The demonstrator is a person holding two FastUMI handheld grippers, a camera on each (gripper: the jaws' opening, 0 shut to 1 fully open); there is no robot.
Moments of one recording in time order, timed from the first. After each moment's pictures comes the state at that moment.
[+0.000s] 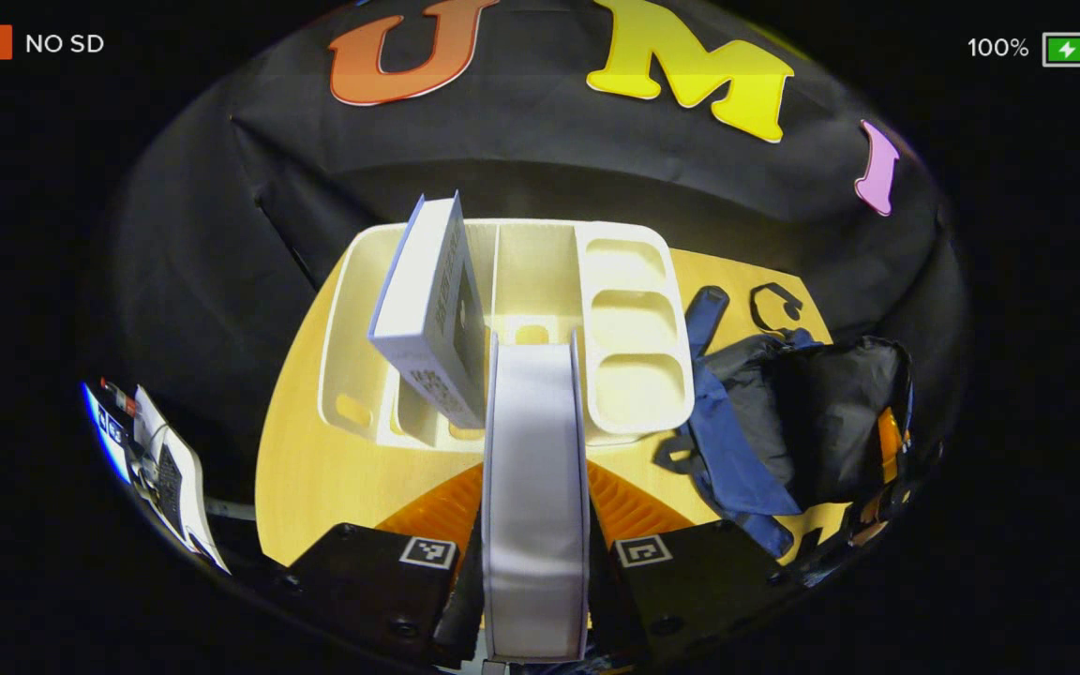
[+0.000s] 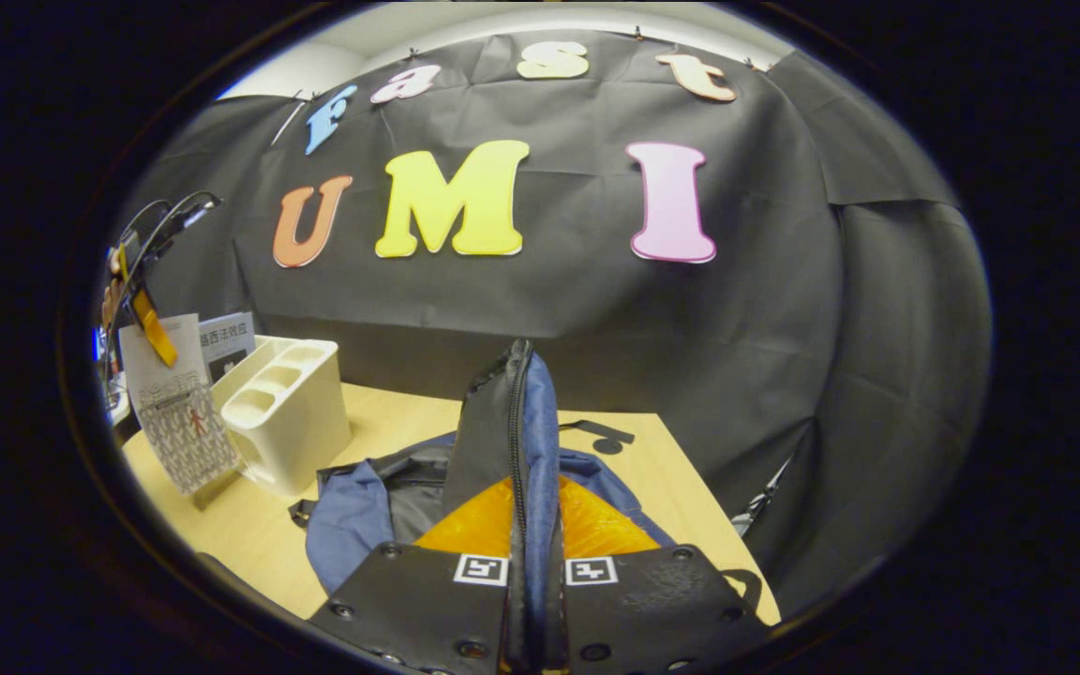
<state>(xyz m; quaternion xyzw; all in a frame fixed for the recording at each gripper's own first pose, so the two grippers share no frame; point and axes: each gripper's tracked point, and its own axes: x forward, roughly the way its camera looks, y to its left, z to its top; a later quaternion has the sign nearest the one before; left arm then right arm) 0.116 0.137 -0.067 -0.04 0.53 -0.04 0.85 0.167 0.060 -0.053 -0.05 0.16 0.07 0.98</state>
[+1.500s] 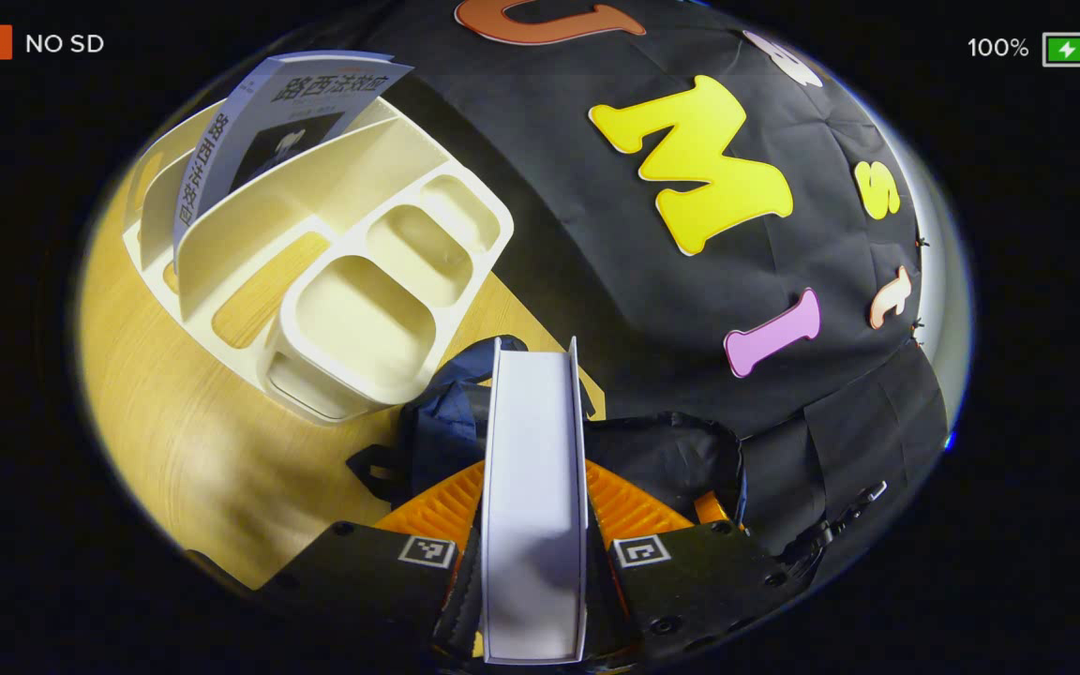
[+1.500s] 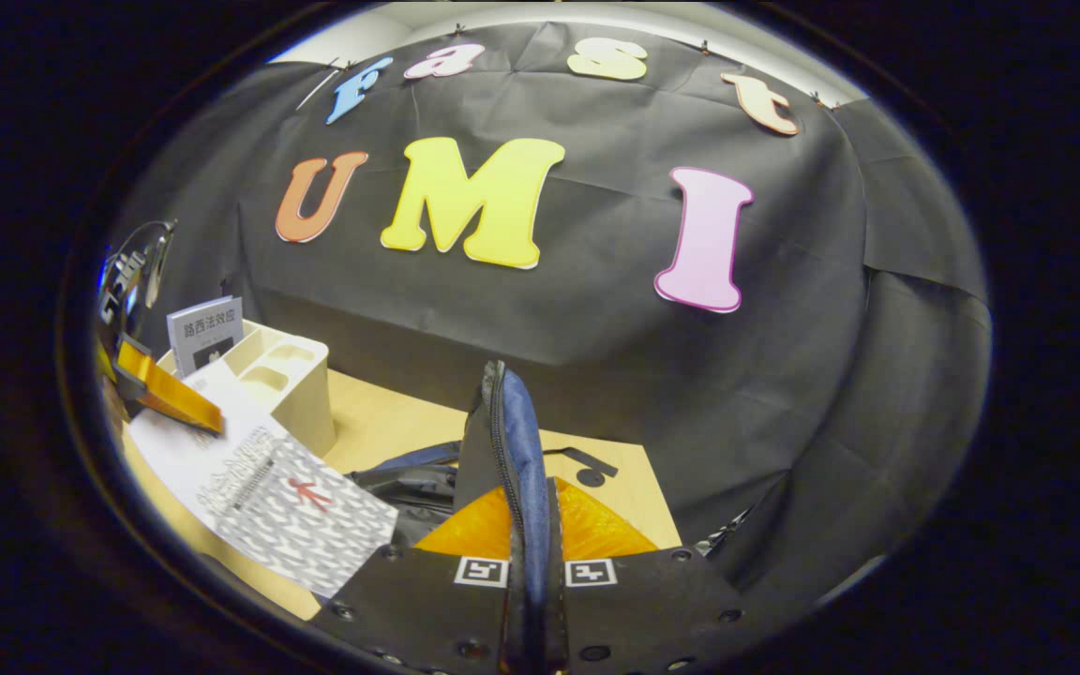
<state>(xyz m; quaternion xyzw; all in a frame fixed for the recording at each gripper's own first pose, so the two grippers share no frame) 0.154 -0.068 -0.080 -0.45 0.39 -0.14 0.79 0.197 0.087 0.015 -0.13 0.17 0.06 0.98</state>
